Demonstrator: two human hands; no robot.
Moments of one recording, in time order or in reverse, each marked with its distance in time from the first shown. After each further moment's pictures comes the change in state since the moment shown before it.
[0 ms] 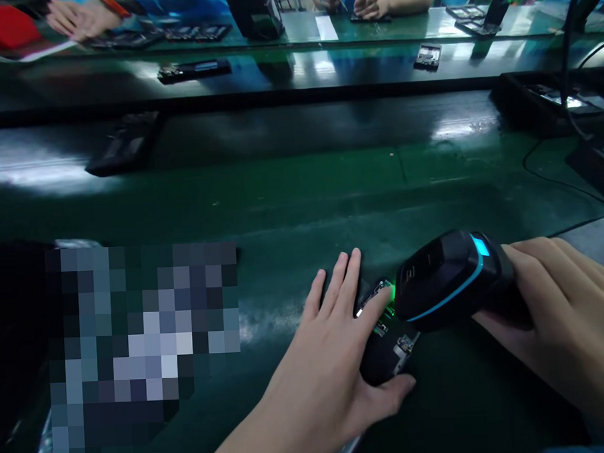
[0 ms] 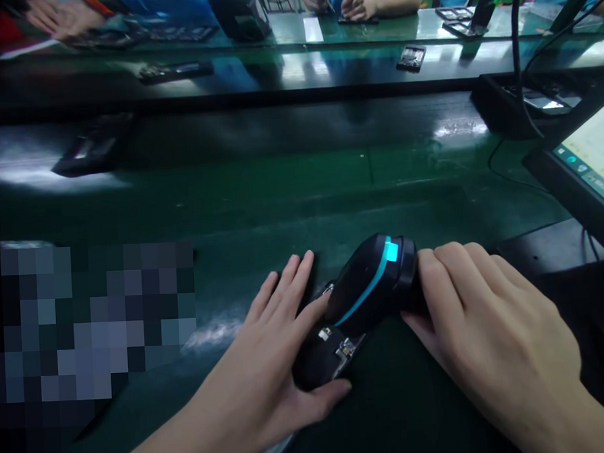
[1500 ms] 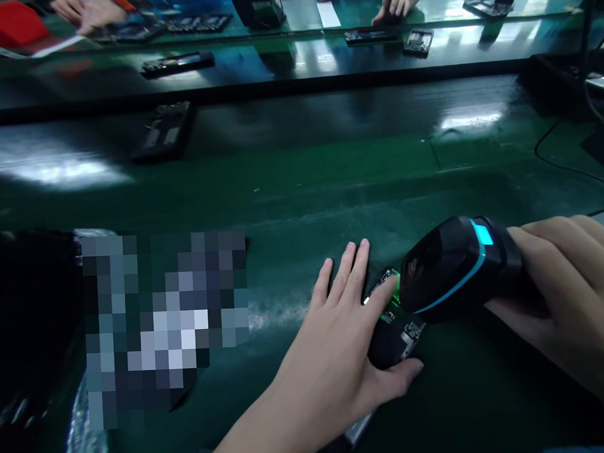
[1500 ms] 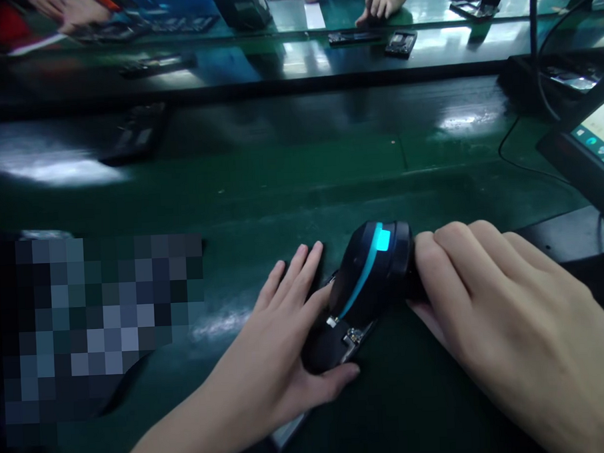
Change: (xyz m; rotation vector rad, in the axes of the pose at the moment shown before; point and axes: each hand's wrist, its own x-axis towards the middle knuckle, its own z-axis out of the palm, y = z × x) left_hand 0.003 0.001 -0.005 -0.021 -0.046 -0.010; right_hand 0.004 0.004 -0.008 0.036 -0.028 -0.076
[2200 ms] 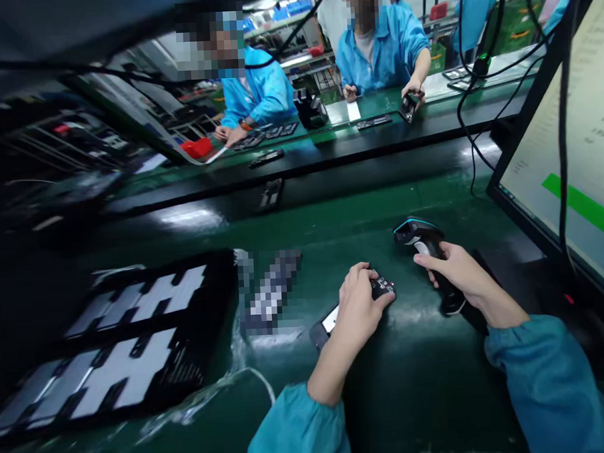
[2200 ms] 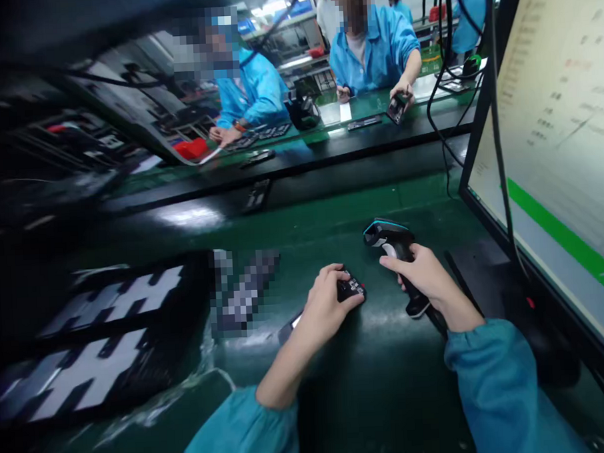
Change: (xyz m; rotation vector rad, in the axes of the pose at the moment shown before) left_hand 0.024 0.052 0.022 -0.141 0.270 -0.469; right_hand -0.004 0.020 0.049 1.662 -0.296 0.957
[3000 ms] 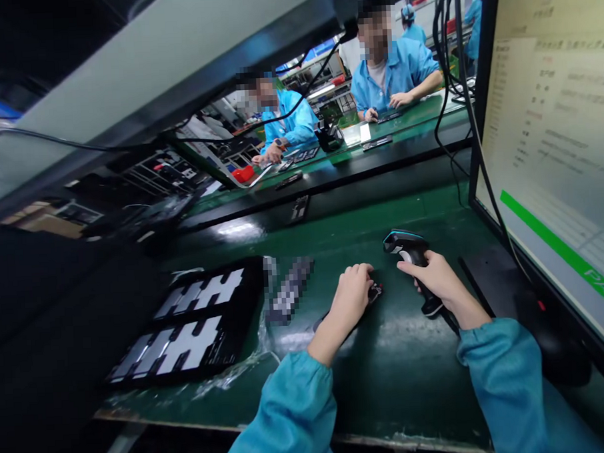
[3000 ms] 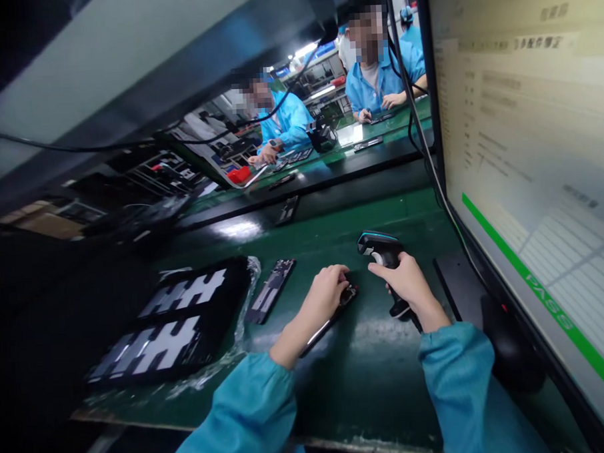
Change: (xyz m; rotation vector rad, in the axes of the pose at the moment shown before) left_hand 0.020 0.011 -0.011 0.417 -0.044 0.138; right_hand 0.008 0.011 0.003 0.017 0.025 -0.036
